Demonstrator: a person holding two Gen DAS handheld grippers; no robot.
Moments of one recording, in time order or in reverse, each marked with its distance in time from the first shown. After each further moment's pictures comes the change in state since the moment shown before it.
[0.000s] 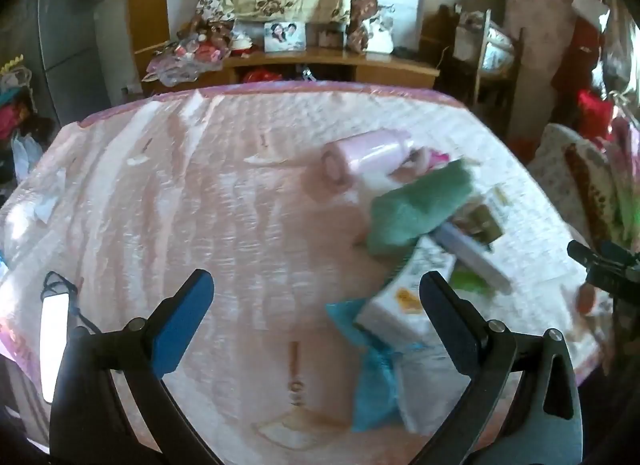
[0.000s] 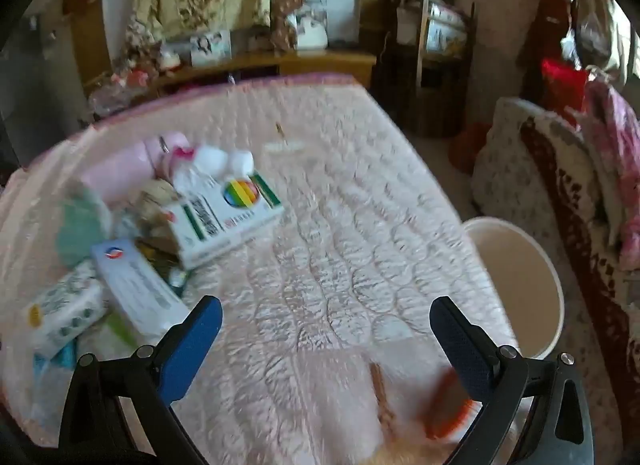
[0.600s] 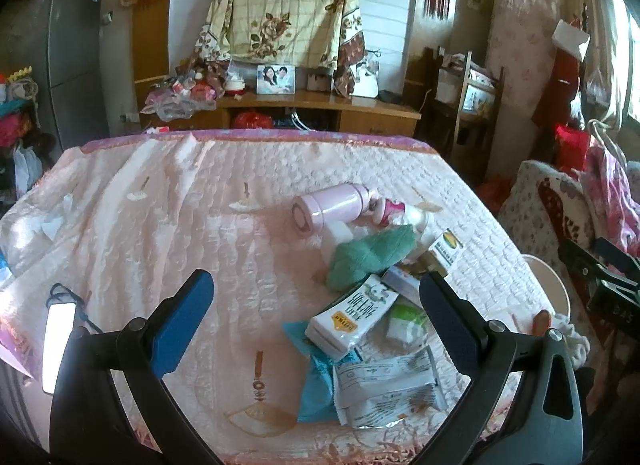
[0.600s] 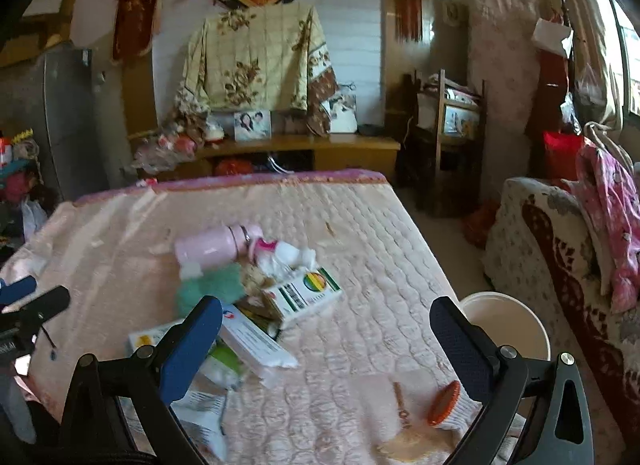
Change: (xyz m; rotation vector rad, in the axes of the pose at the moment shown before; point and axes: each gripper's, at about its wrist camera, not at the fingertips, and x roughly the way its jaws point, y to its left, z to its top) left arm -0.063 -0.025 0.010 -0.024 -0.147 -0.043; right arm -0.141 0.099 0.038 -0.039 -0.243 0.110
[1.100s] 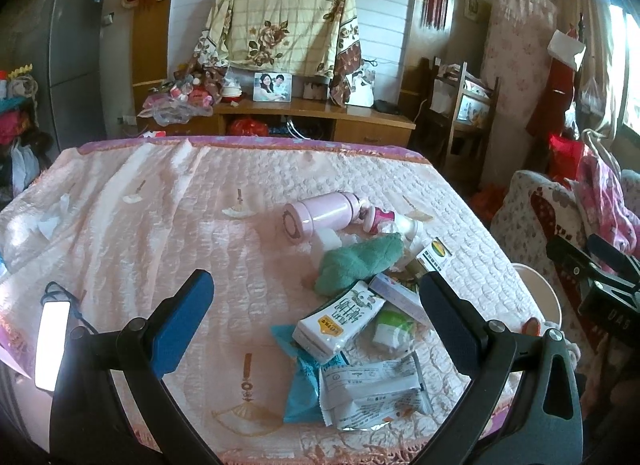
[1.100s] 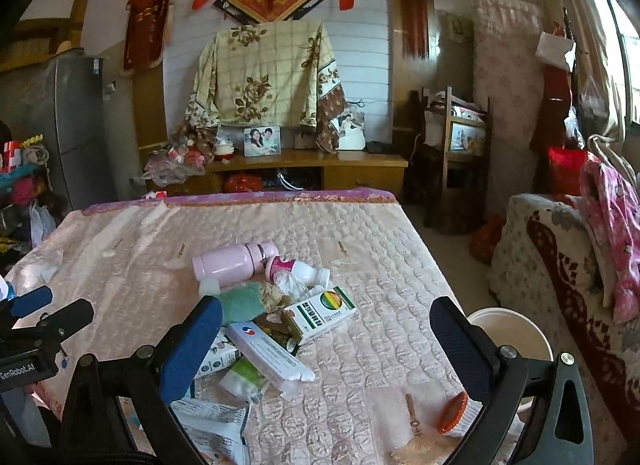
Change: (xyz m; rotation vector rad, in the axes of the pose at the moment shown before) left arm -0.008 -0.008 -0.002 -0.013 -0.031 -0.016; right arm -0.012 0.014 0.006 -0.020 -0.045 0.021
